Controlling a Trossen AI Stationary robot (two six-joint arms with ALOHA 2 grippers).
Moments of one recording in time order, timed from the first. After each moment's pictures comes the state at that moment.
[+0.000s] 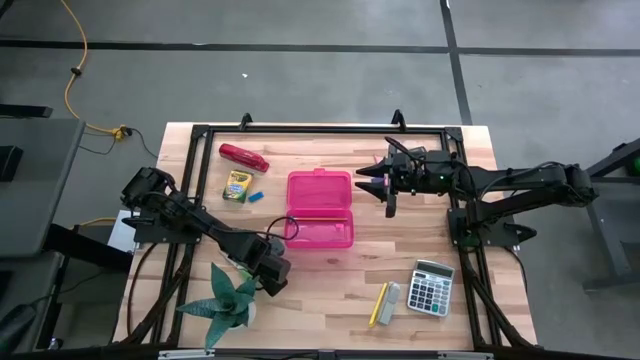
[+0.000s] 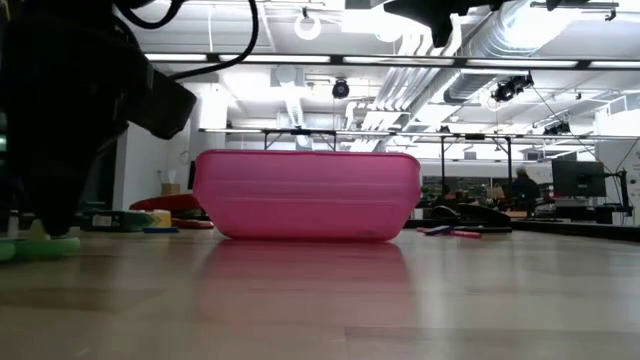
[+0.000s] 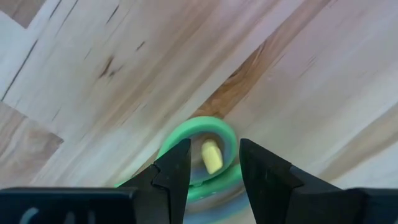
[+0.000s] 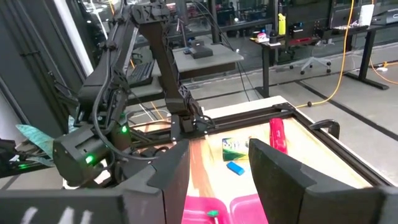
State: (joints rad) left arm -0.34 1.72 1.00 -0.72 0.04 -1.22; right arm -0.06 1.03 0.77 0.20 0.02 0.15
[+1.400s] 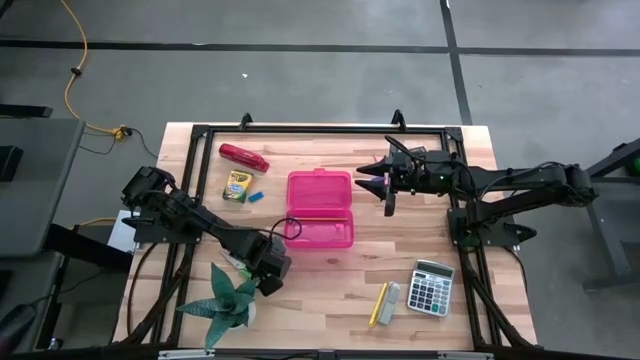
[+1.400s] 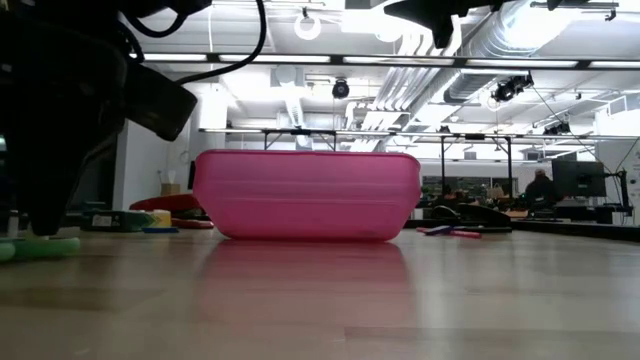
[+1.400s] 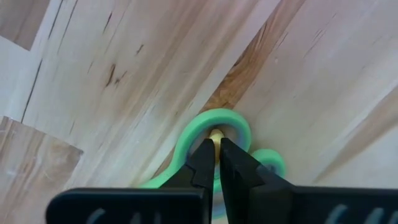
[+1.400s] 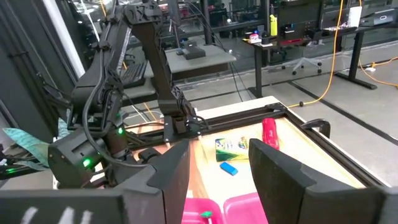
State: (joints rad) left arm -0.32 1.72 1.00 -0.76 0.09 -1.03; right arm -0.06 1.03 0.77 0.20 0.06 0.15
